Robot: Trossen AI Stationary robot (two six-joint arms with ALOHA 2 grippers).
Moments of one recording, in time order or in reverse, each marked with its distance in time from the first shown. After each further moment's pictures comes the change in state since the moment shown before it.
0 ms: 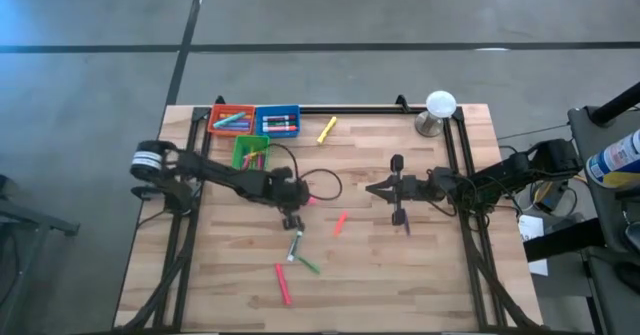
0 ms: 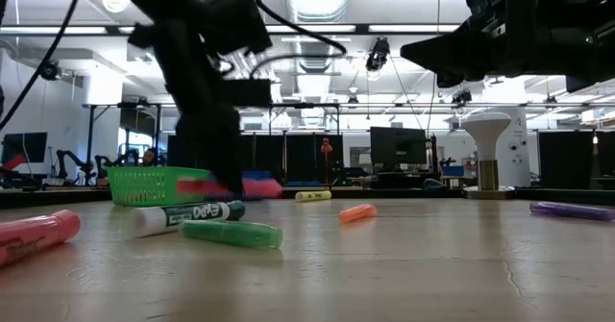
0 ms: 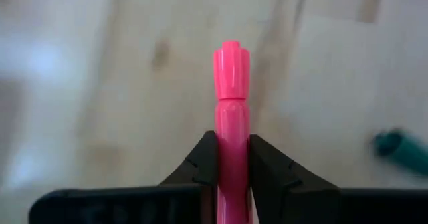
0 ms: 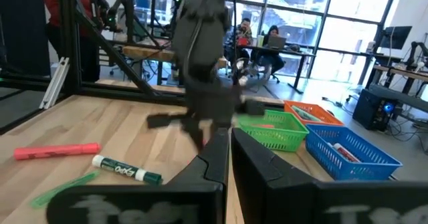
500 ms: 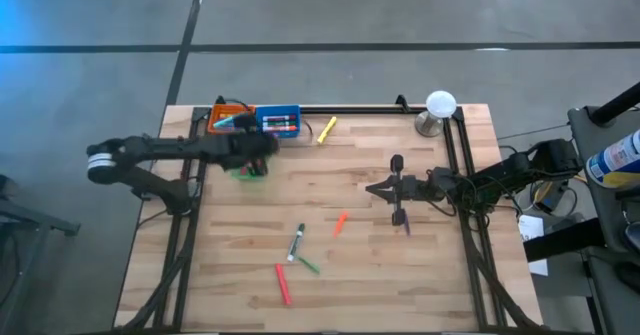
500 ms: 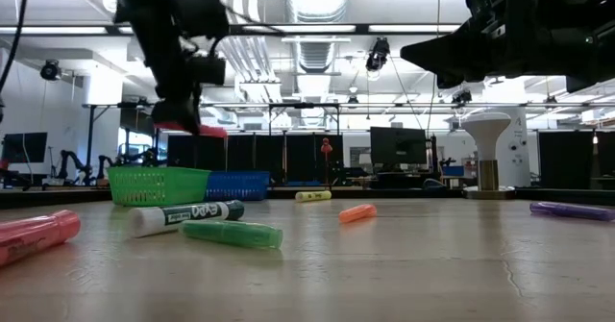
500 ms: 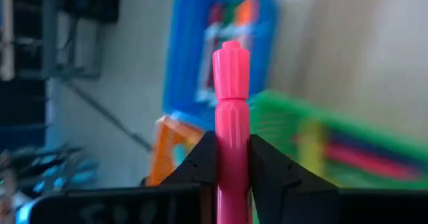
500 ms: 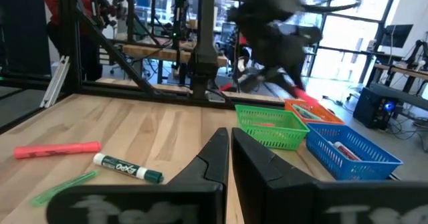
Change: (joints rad) left arm 0.364 -0.365 -0.073 -0.233 -0.440 0.541; right arm 0.000 0.000 0.000 -0.006 0.000 0.002
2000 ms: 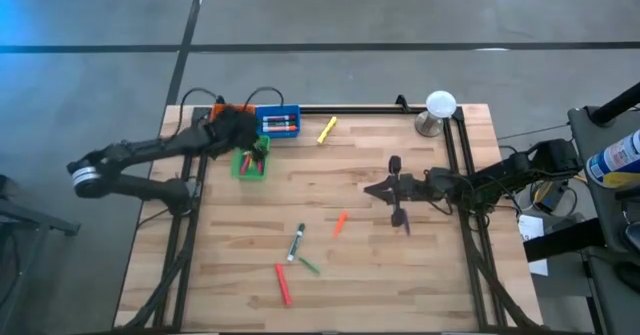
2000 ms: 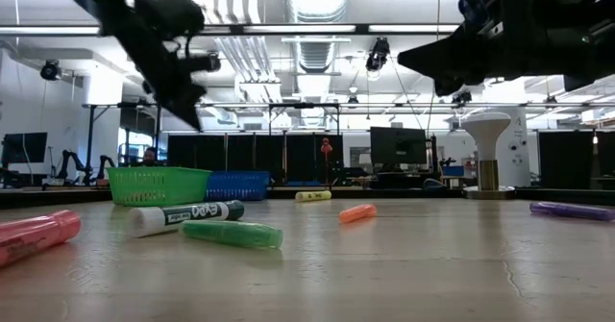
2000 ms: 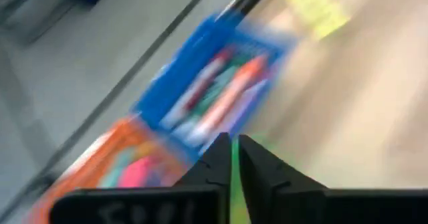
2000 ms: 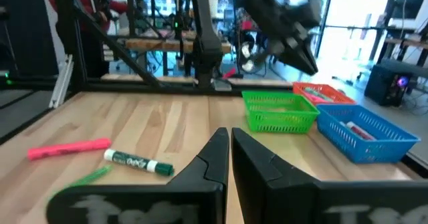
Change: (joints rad) left arm 0.169 -0.183 -0.145 0.248 0.248 -0.277; right arm 0.000 0.000 0.023 -0.071 -0.005 0.084
